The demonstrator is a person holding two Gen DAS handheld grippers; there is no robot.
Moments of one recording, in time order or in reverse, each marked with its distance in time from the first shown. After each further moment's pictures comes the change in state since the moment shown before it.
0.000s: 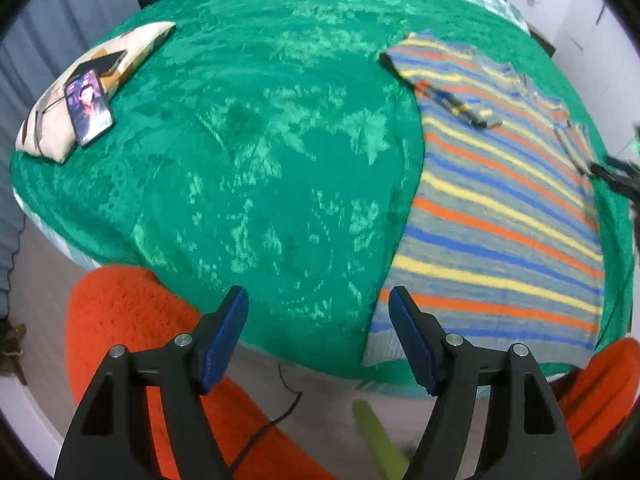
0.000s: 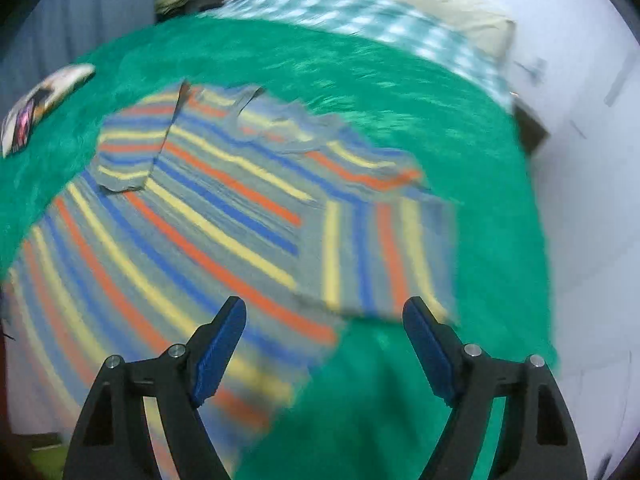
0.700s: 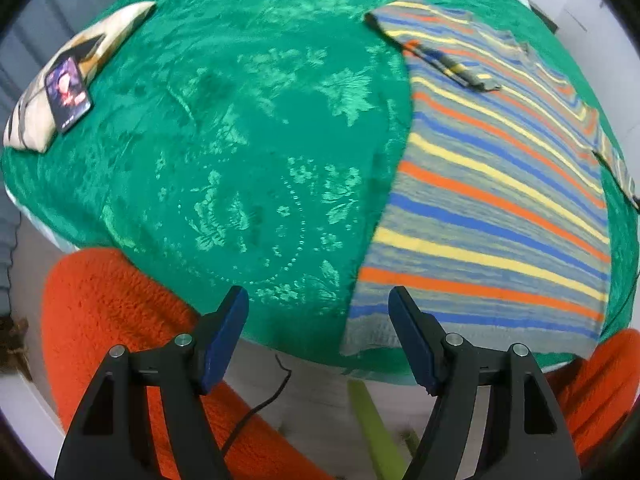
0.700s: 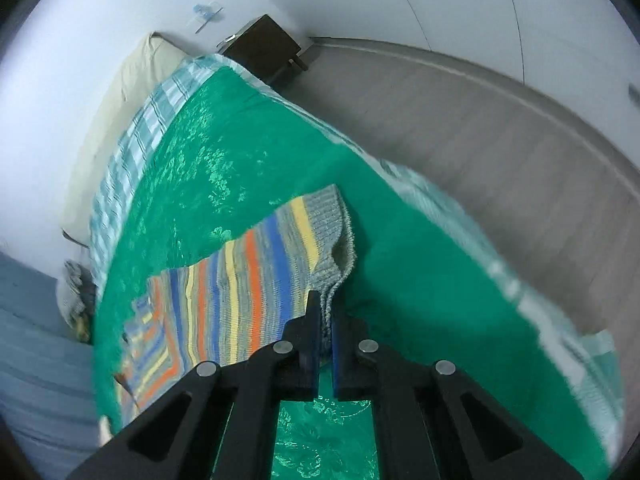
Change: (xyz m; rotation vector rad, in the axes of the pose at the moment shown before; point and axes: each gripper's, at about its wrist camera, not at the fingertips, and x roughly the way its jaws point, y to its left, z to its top) left arm 0.024 -0.018 -0.003 0.029 0.080 -0.011; right arm -0.011 -0.258 -0.225 1.321 -0.114 0.142
